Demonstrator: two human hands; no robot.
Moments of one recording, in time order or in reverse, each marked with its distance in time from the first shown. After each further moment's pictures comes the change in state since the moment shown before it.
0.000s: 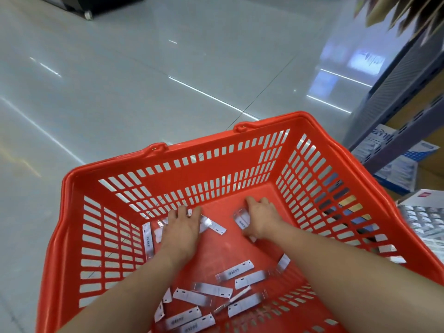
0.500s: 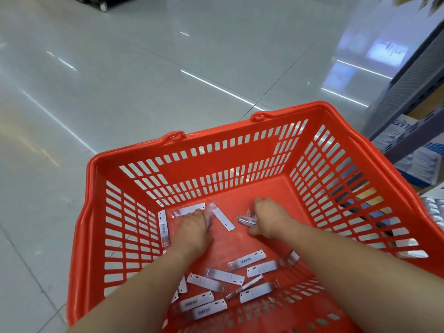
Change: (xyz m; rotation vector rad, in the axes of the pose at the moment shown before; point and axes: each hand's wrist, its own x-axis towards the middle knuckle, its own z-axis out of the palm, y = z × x) left_hand -0.020 -0.001 -0.005 -0.188 -0.163 -0.128; right_hand -0.017 -0.015 0.004 -0.095 -0.030 -0.121
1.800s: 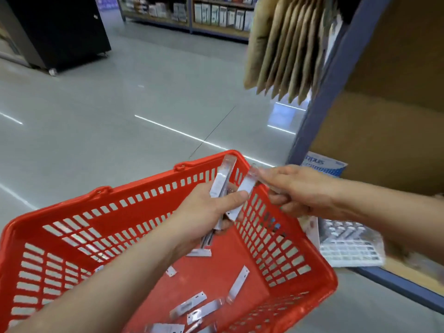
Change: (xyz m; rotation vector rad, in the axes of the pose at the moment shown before) left_hand -0.071 0.184 -0.153 -1.206 -0.302 0.442; right_hand -0.164 0.097 -0.189 1.098 -0.062 -0.112
